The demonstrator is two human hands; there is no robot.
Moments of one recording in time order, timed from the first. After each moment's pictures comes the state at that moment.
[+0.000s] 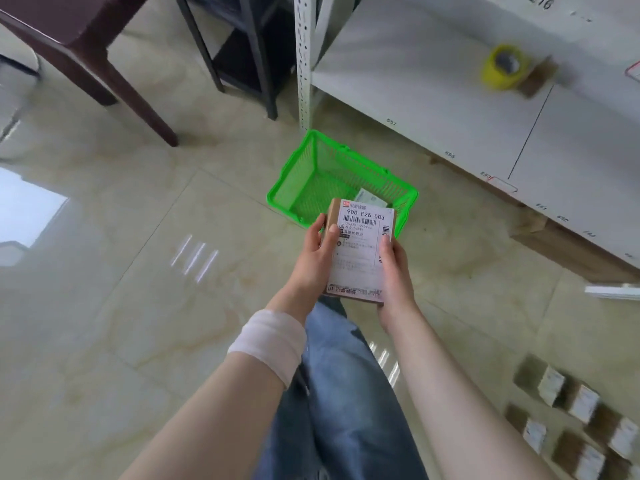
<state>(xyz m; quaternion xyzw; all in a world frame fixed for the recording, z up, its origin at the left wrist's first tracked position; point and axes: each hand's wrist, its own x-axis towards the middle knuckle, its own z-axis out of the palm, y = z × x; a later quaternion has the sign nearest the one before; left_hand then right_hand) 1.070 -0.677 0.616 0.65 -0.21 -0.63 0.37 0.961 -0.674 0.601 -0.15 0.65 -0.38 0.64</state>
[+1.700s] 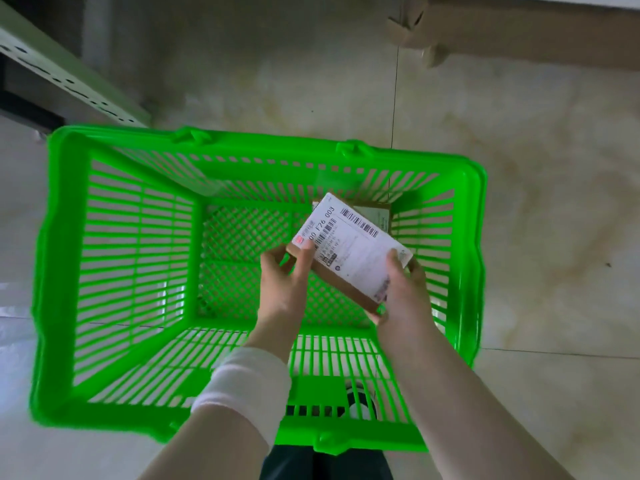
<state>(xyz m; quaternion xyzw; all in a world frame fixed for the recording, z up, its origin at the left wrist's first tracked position) 0.990 -0.957 0.068 0.75 -0.30 -0.58 0.15 0.877 -0.922 0.077 0.17 0.73 -0.42 0.51</state>
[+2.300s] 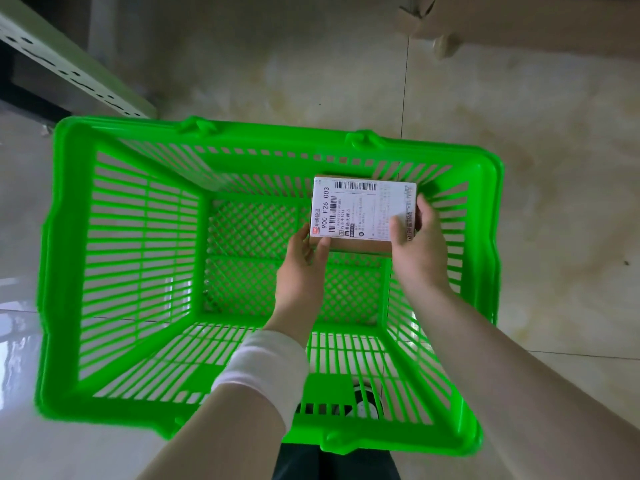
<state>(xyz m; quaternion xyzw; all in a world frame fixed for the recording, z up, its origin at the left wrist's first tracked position) 0.983 -0.959 0.059 0.72 -0.40 -0.56 0.08 0.852 -0.951 0.057 -0.22 0.85 -0.26 0.39</state>
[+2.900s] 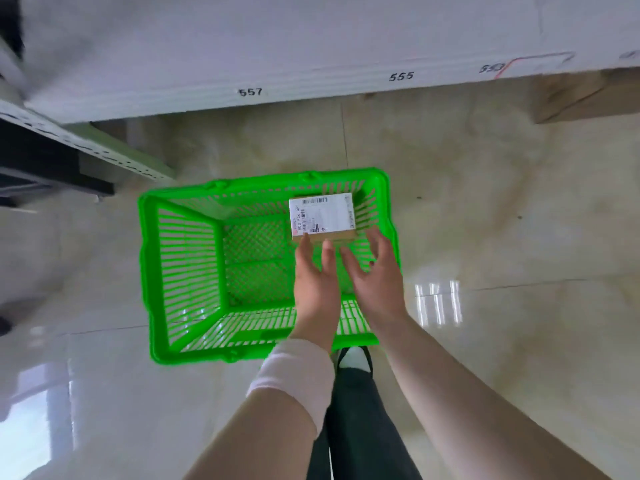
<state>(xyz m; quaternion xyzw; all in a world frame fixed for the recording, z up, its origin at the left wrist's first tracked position) 0.948 -0.917 0.230 0.70 -0.41 -0.56 0.14 0.884 -0.890 0.229 -0.19 0.82 -0.33 0.42</state>
